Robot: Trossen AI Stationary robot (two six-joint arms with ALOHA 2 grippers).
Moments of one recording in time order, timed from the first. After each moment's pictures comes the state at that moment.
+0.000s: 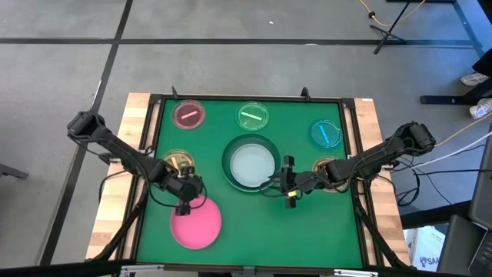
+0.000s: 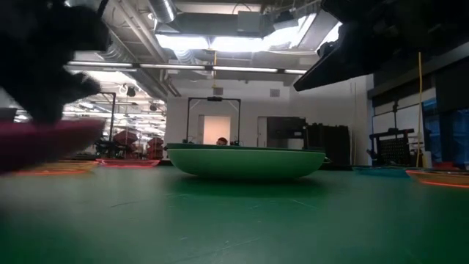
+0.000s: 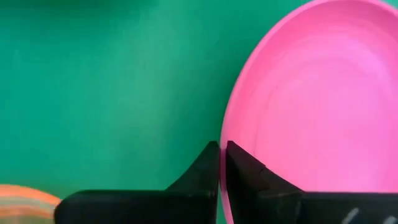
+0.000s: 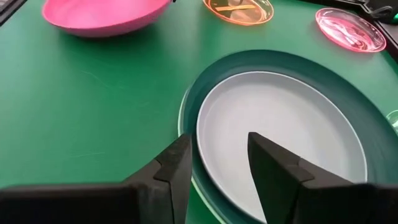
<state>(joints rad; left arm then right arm) -0.47 1.27 0.66 -0.51 -0.13 -0.53 0.36 1.39 0.70 0.10 0.35 0.04</state>
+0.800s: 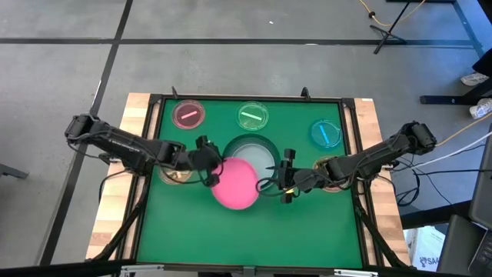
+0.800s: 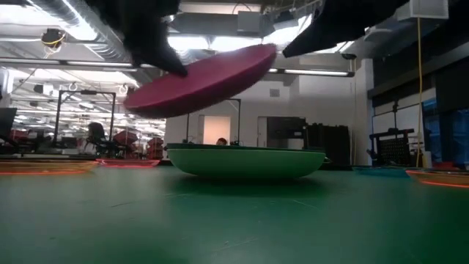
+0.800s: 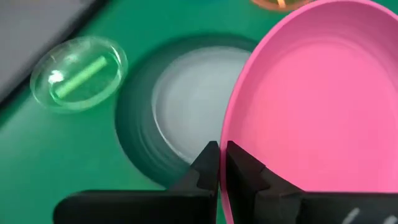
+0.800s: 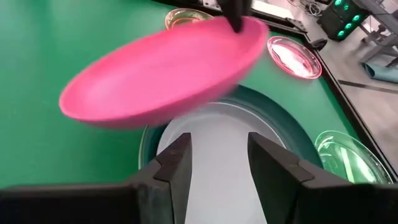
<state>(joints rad) -0.19 1.27 0.84 -0.31 -0.46 -0.35 0.36 1.38 0.87 -0.08 0.50 -0.01</state>
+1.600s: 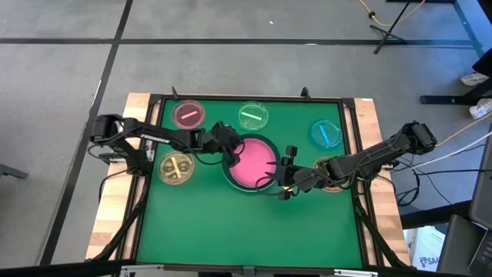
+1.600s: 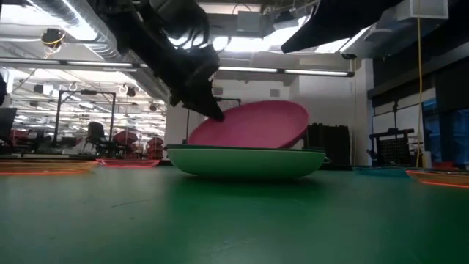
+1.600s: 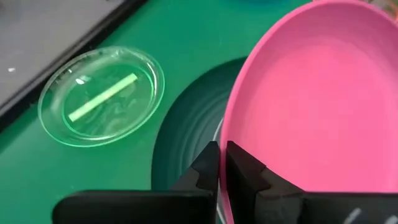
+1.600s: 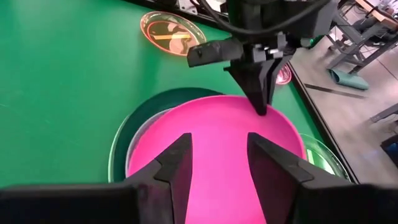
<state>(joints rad) 0.12 1.56 0.84 0.05 -0.31 -0.21 0.36 1.38 0.89 -0.08 0.60 -0.06</state>
